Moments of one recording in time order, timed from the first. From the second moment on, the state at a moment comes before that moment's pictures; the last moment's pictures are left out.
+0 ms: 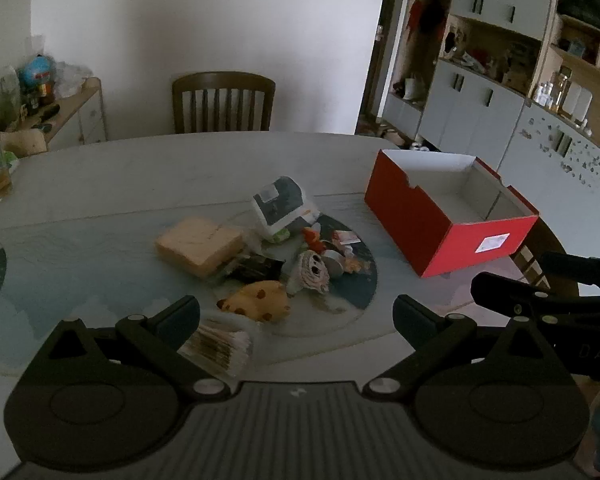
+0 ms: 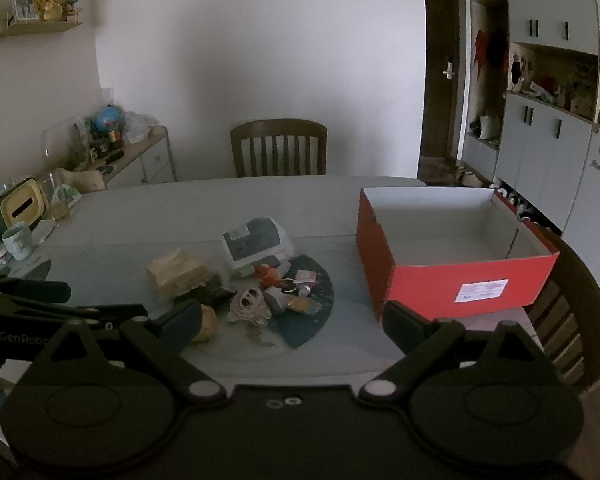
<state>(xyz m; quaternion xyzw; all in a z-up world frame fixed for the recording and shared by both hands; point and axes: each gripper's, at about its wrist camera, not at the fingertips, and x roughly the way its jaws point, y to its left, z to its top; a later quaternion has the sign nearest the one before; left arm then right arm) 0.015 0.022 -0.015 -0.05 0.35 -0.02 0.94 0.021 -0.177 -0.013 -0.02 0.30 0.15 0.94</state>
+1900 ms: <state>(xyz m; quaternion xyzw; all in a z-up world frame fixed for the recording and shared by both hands) 0.092 0.083 -0.151 0.03 0.45 -0.09 0.89 0.164 -0.023 -0.137 0.00 0.49 0.19 0.85</state>
